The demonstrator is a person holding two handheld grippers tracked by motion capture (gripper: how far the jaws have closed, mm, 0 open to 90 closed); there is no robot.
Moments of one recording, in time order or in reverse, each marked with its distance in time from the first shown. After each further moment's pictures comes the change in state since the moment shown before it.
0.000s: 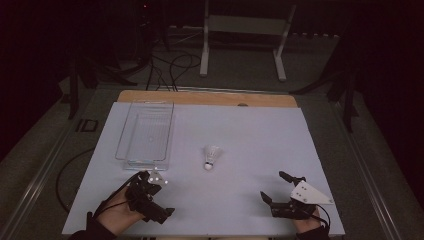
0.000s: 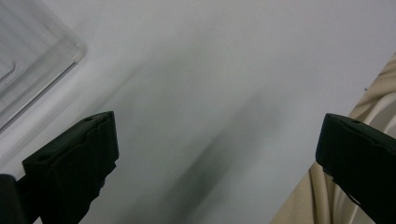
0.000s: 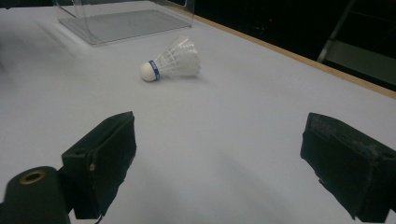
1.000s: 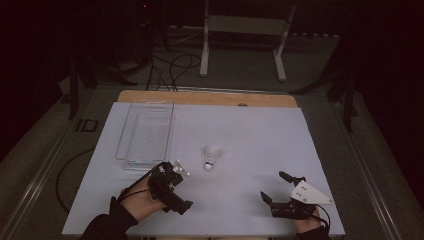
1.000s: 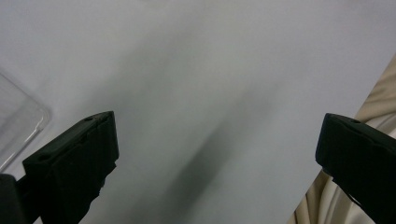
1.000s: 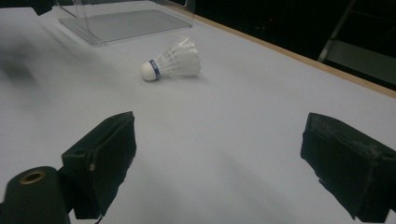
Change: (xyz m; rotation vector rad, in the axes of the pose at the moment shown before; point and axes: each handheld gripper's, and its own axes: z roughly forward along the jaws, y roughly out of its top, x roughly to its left) left arm -0.011 0.050 0.019 0.038 -0.047 0.041; right arm 0.000 0.000 0.000 0.001 0.002 0.001
